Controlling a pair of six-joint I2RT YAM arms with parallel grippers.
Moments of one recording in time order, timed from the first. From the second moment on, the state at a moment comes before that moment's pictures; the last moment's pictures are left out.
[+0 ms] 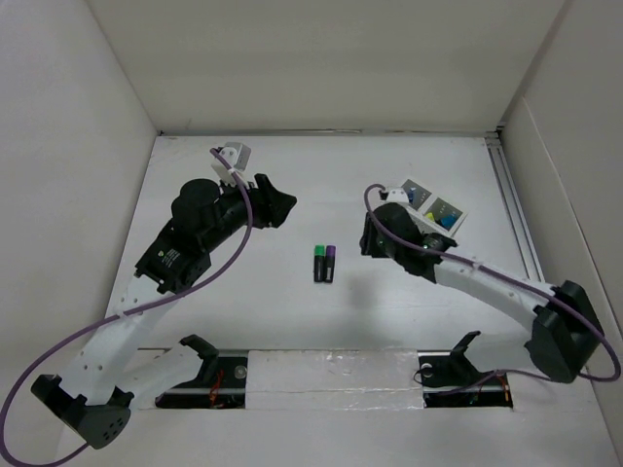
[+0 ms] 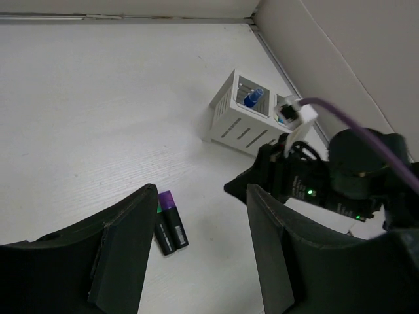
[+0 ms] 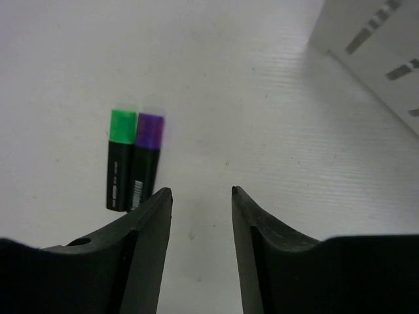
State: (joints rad) left arm -0.57 0.92 1.11 -0.37 0.09 -0.44; right arm 0.71 1.27 0.88 -0.31 0.34 0.60
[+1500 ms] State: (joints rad) left arm -0.57 0.85 1.11 -0.46 0.00 -0.42; right arm 0.80 1.72 1.28 -0.50 0.34 0.60
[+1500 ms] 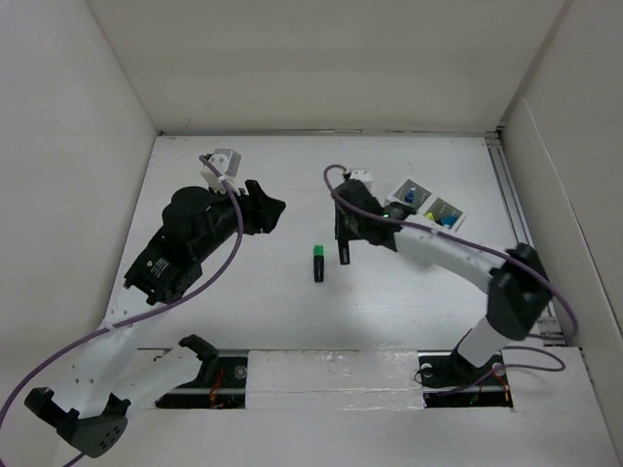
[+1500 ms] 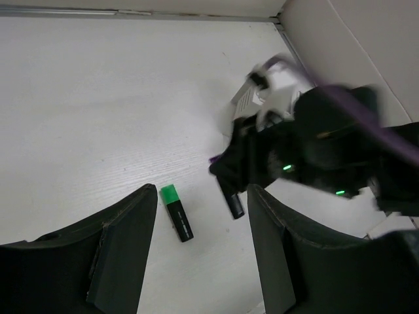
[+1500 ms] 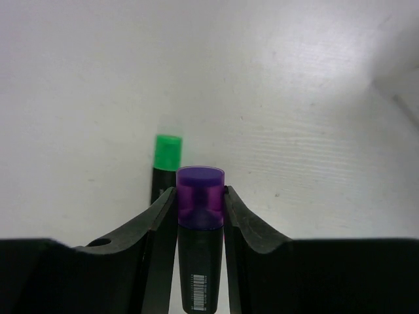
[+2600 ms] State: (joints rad) left arm -0.57 0.84 1.09 -0.44 0.07 -0.44; right arm 0.16 1.40 1.09 -0.28 0.65 0.53
